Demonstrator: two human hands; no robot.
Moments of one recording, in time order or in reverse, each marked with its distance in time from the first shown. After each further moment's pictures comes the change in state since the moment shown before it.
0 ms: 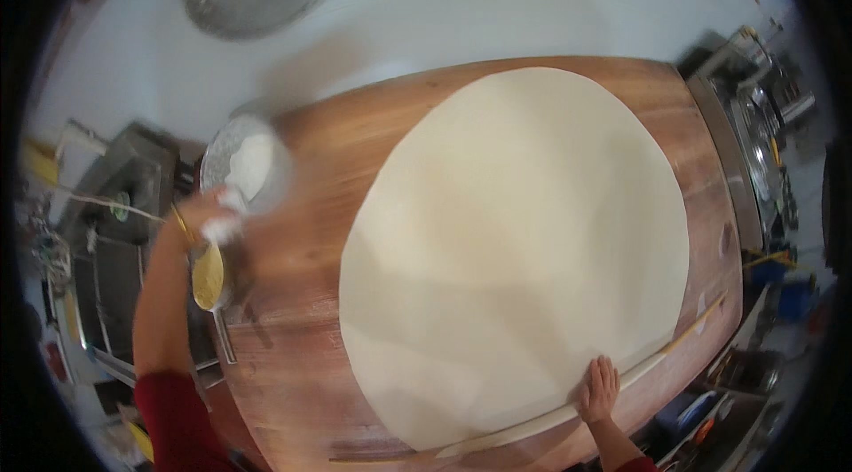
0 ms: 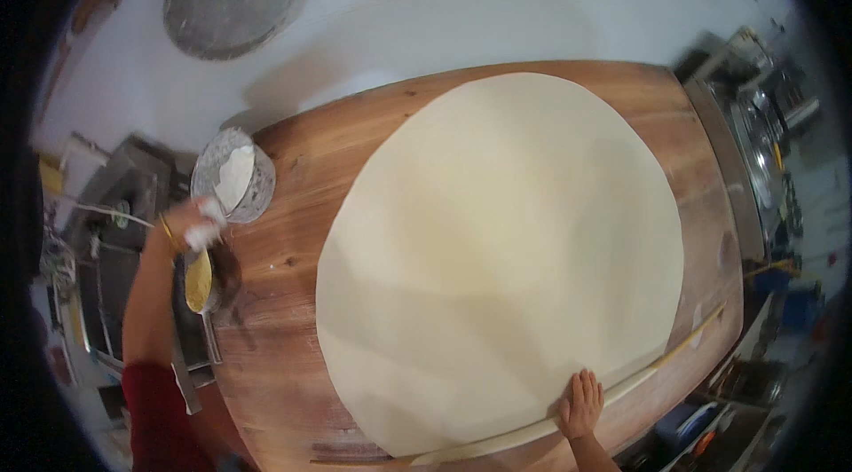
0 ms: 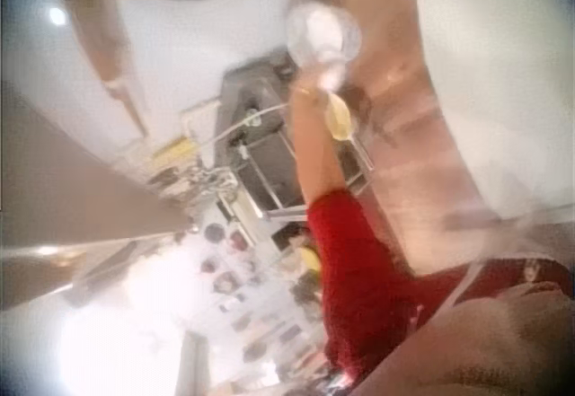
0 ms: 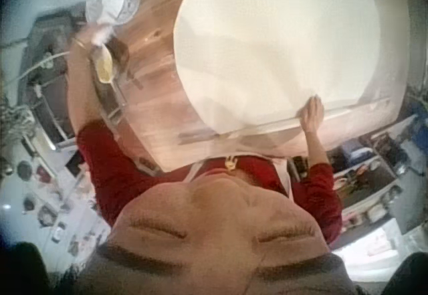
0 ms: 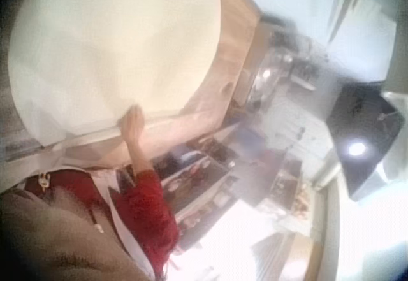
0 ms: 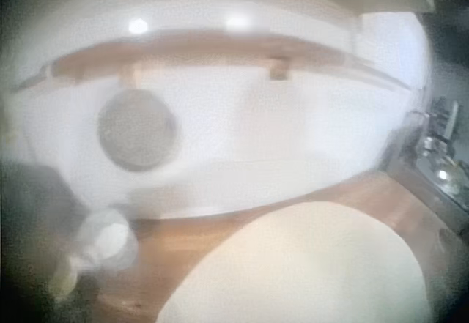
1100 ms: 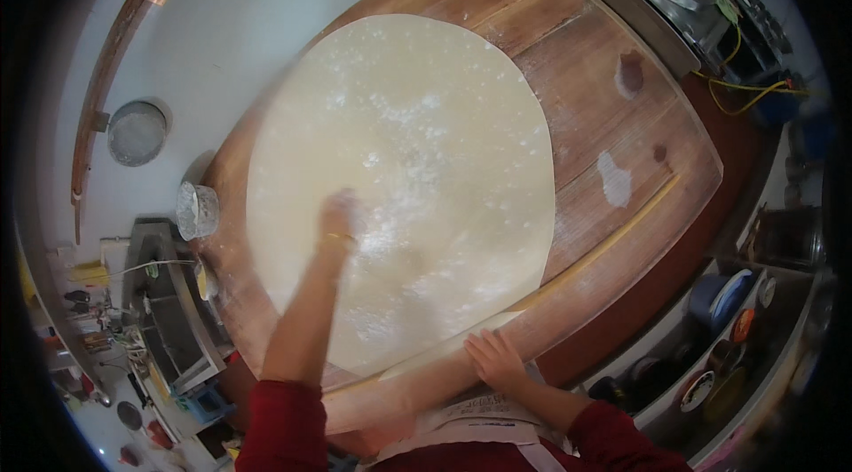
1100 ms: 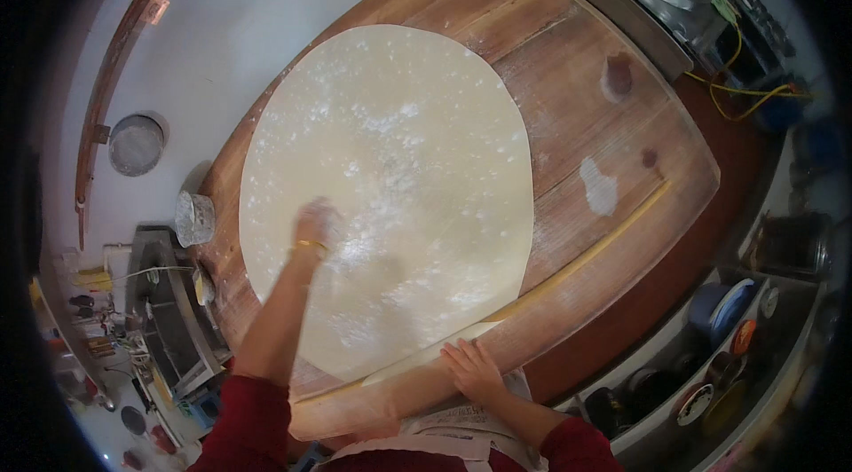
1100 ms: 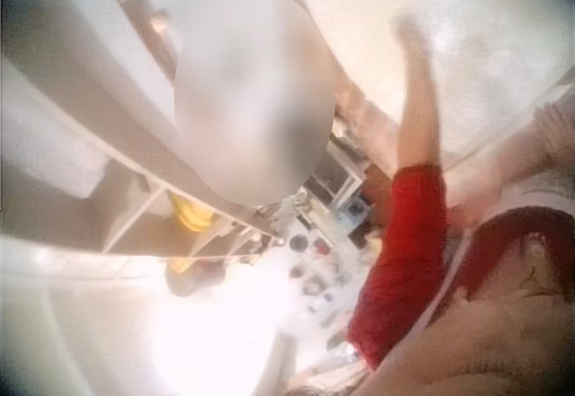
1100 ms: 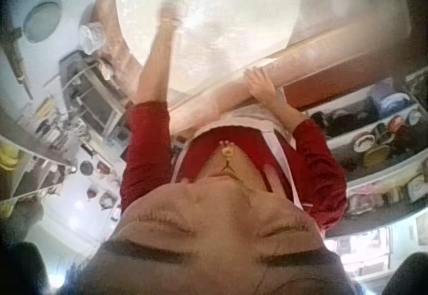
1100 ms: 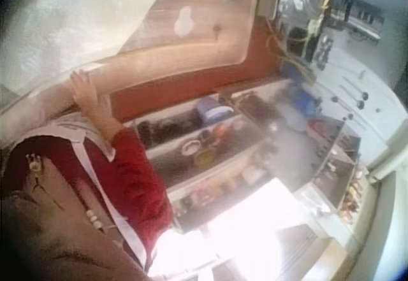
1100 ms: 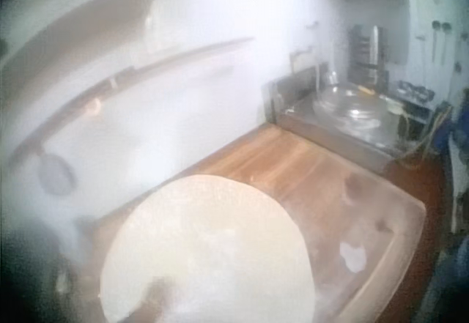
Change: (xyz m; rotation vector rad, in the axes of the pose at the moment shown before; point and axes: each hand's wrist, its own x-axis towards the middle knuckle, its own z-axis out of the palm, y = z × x) left_hand 0.032 -0.001 0.530 -0.042 0.109 0.399; right_hand -0.150 0.095 -0.020 0.367 -0.069 -0.422
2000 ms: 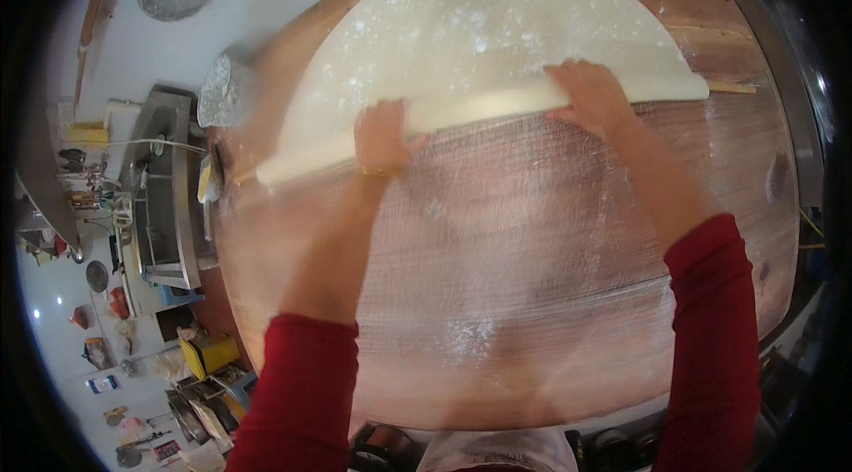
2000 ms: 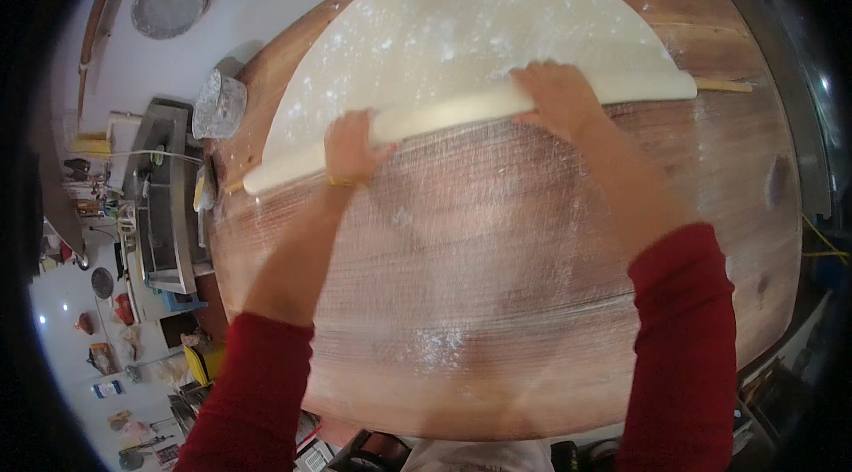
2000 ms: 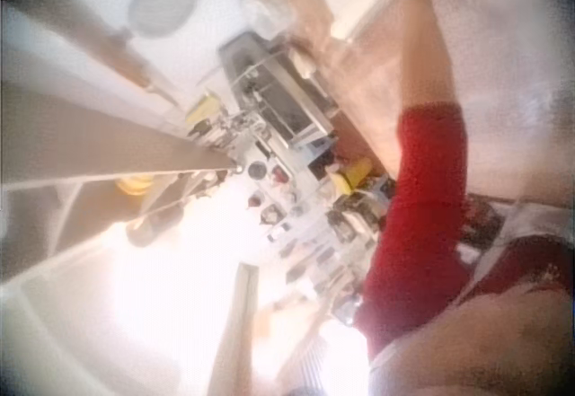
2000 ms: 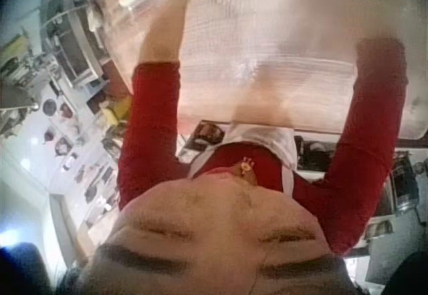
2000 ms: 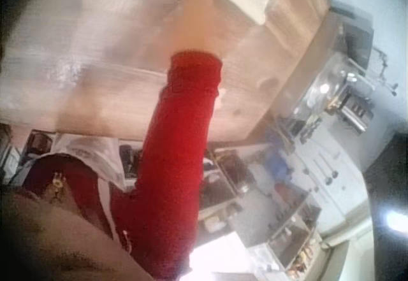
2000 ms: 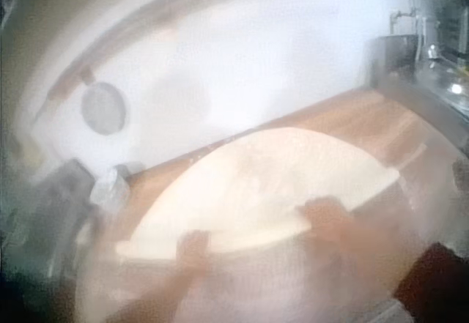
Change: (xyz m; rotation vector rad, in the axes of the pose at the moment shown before) left_hand 0.062 0.001 -0.033 1.295 0.322 0.255; right_hand 0.449 0.136 -0.136 -0.475 -0.067 -0.204
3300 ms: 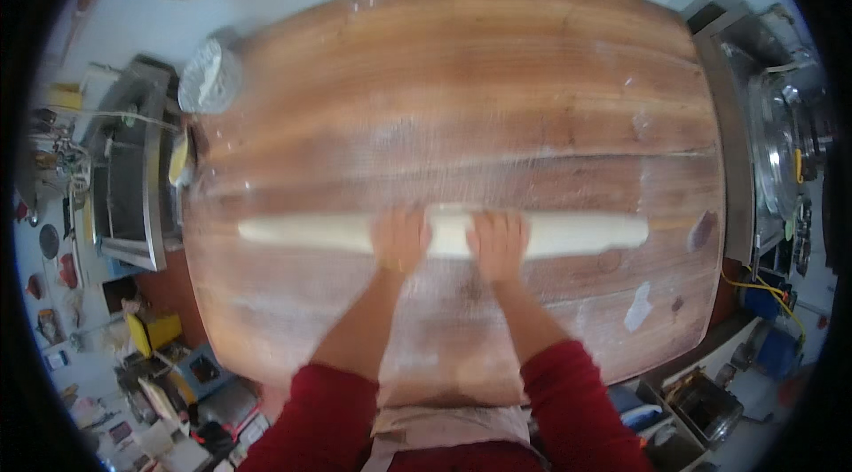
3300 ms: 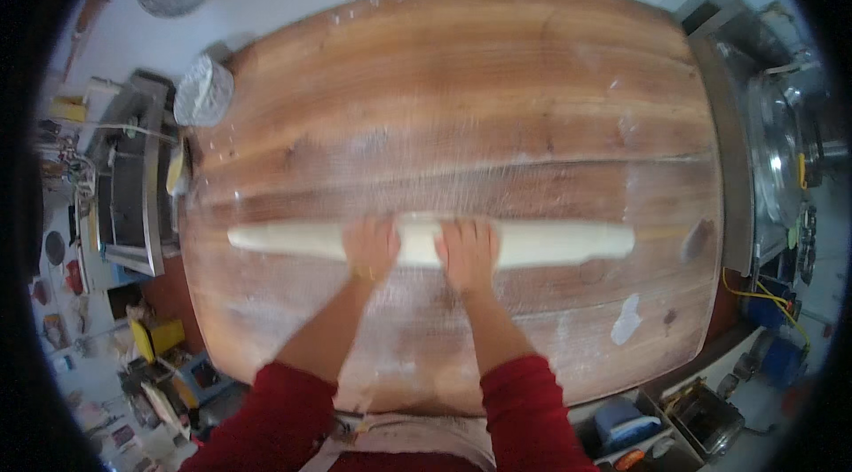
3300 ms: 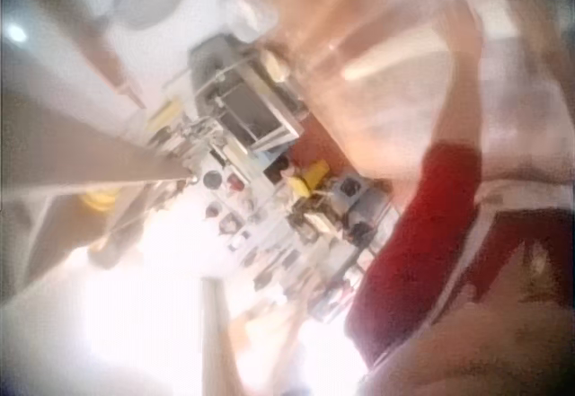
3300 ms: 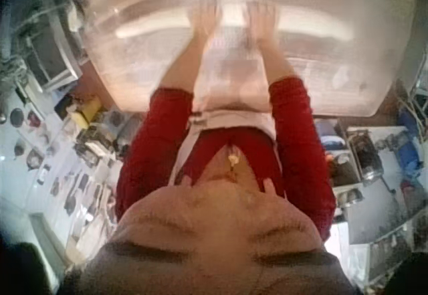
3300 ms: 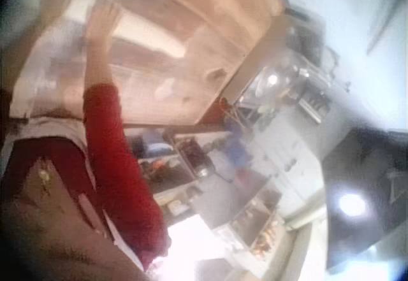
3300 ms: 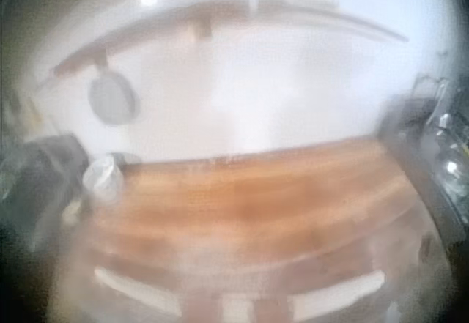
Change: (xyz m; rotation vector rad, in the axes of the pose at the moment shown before) left_hand -0.090 0.102 -0.007 -0.101 -0.022 -0.232; right_hand -0.077 -0.123 0.029 0.081 0.232 0.247
